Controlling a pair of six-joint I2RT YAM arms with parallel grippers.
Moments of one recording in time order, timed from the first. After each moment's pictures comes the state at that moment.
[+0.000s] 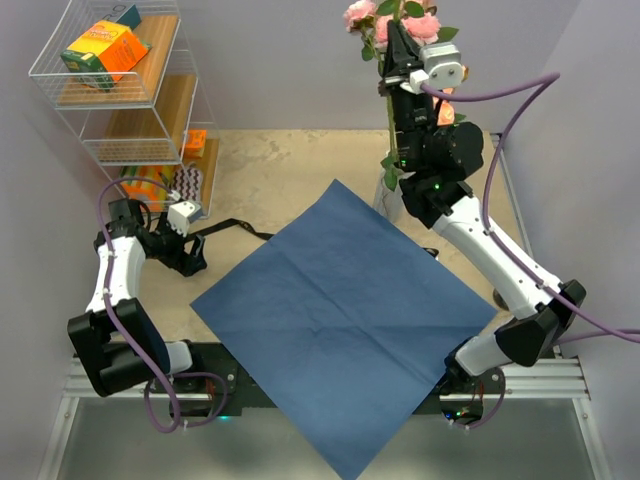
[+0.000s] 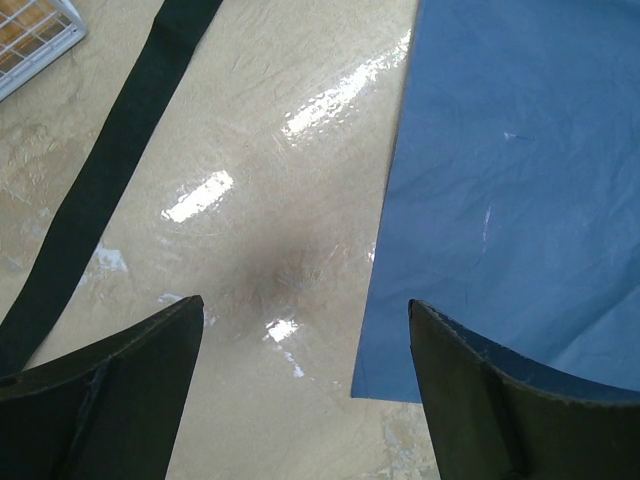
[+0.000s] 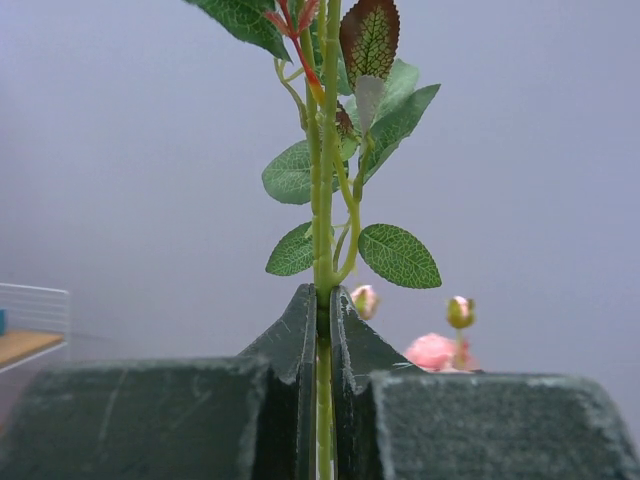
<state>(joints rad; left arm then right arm) 0.38 1.29 0.89 -0.78 0.63 0.83 0.68 1.49 1.66 0.66 0.31 -0.40</state>
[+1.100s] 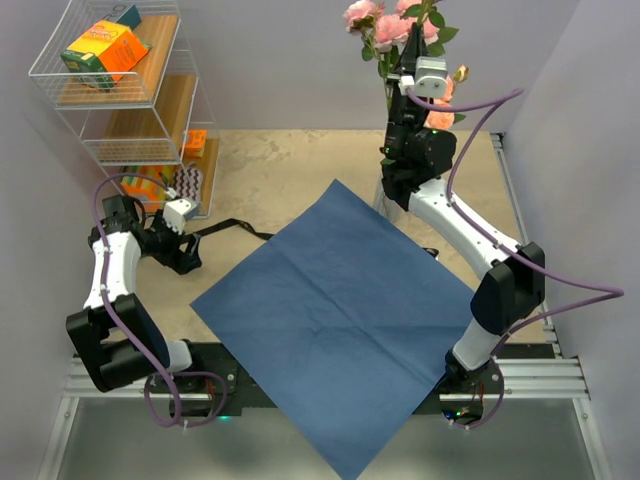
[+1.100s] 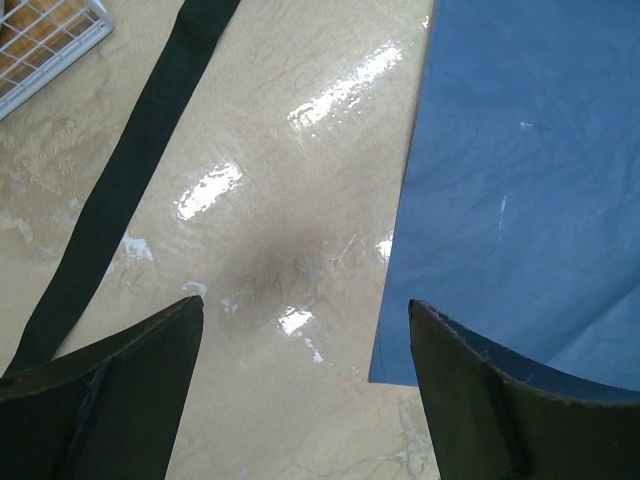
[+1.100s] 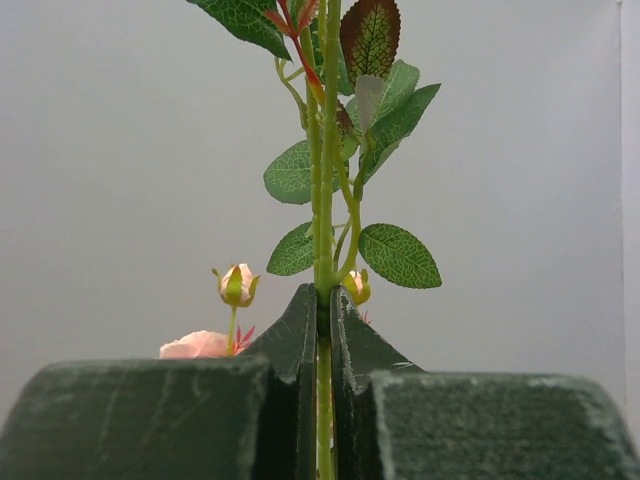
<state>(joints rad) 0.41 1.32 0.95 -0.82 0.62 0.88 0.55 1.68 1.59 1.11 0.46 -0.53</state>
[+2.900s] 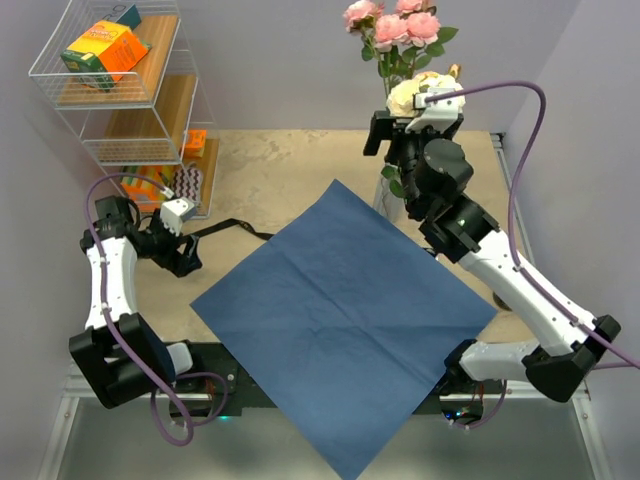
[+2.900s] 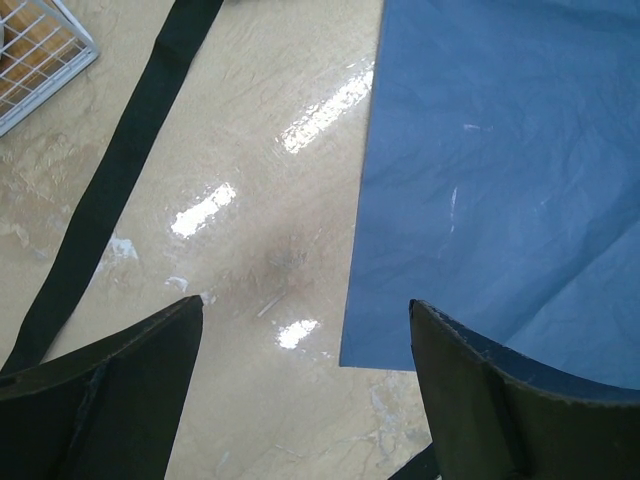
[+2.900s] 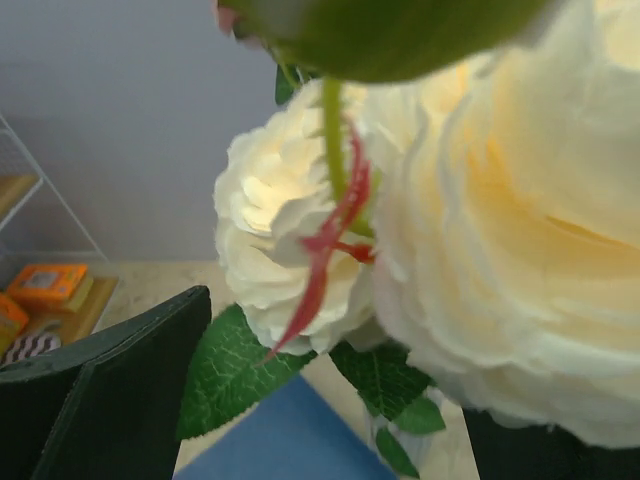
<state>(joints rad) 0.43 1.24 0.98 -0.95 0.68 0.92 0.70 1.25 1.39 0.06 0.66 -0.01</state>
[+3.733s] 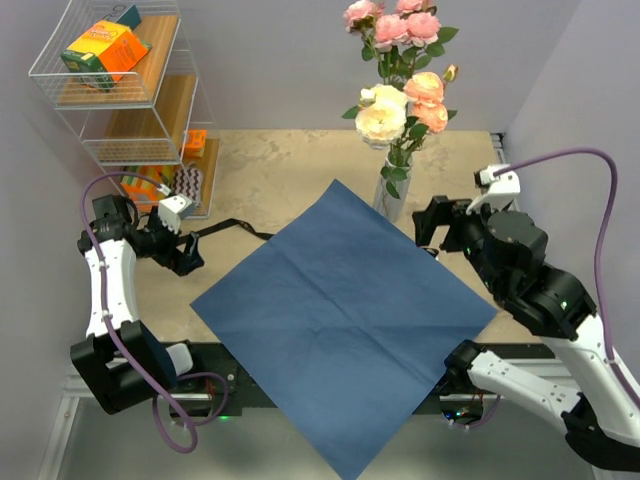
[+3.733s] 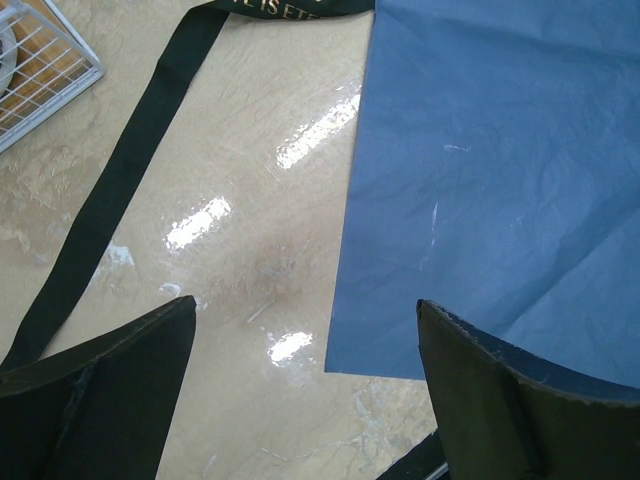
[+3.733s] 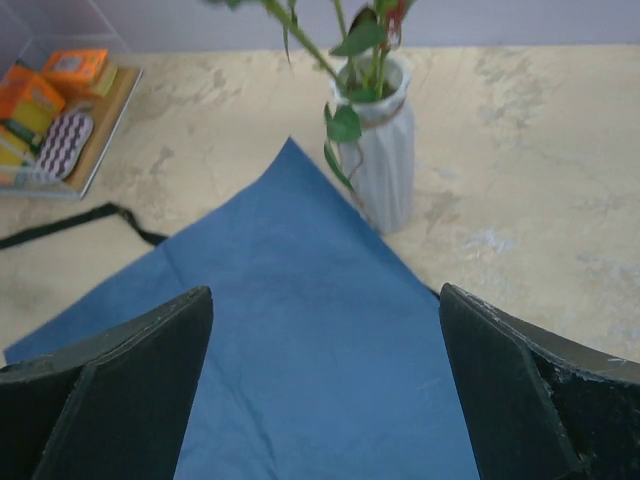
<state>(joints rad) 0.43 1.20 1.00 -0.97 0.71 0.87 0.71 0.80 1.29 -0.75 0.50 0.32</state>
